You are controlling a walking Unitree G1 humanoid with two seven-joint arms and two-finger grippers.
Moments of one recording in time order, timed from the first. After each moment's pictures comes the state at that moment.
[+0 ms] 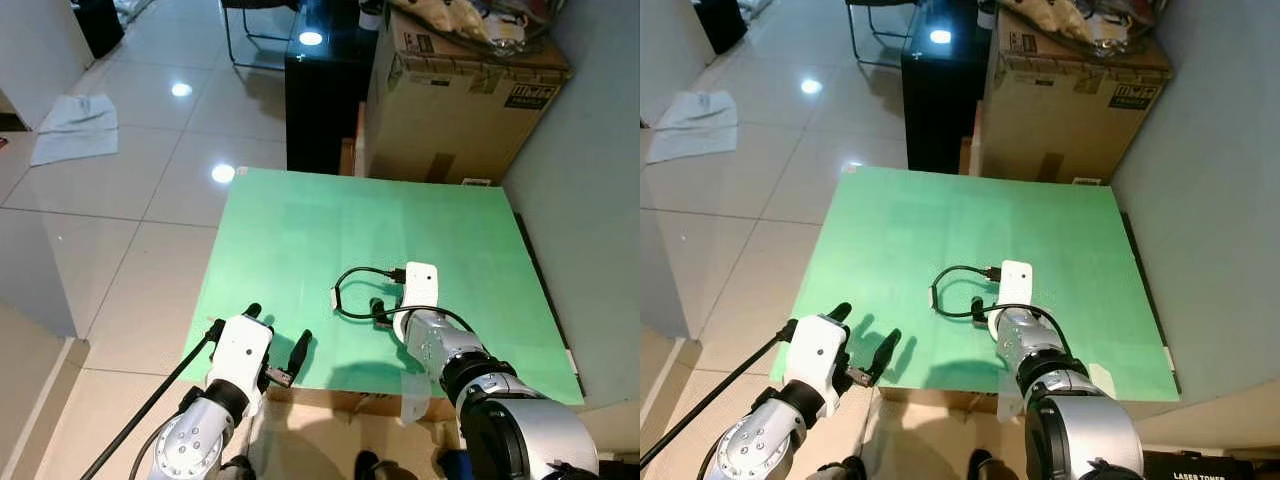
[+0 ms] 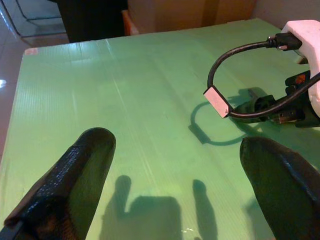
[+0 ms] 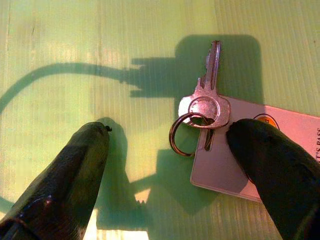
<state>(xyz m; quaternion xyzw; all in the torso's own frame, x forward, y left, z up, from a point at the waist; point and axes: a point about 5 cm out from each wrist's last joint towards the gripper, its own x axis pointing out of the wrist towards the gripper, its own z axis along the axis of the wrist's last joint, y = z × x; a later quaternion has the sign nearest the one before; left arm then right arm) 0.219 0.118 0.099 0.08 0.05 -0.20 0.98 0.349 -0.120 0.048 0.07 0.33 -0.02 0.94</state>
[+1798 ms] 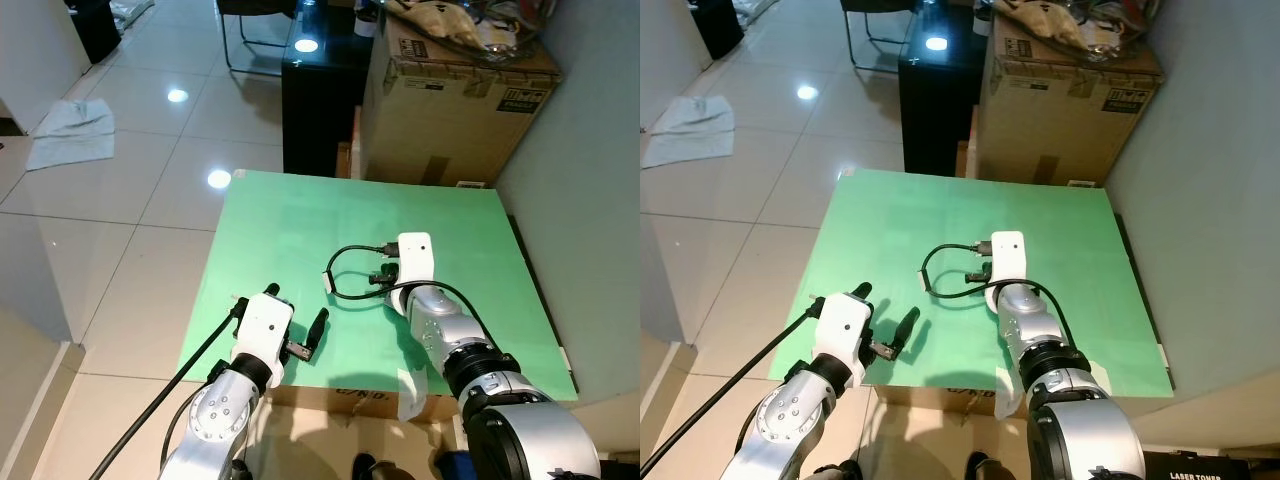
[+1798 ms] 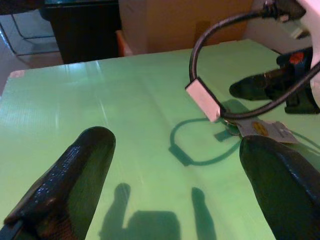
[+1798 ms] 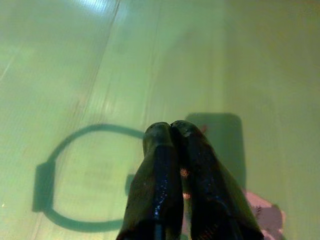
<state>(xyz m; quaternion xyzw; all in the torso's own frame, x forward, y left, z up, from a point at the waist) 0.249 0.097 0.097 0.07 0.02 -0.21 0.98 0.369 -0.118 0.085 0.01 0.21 0.05 0.98</state>
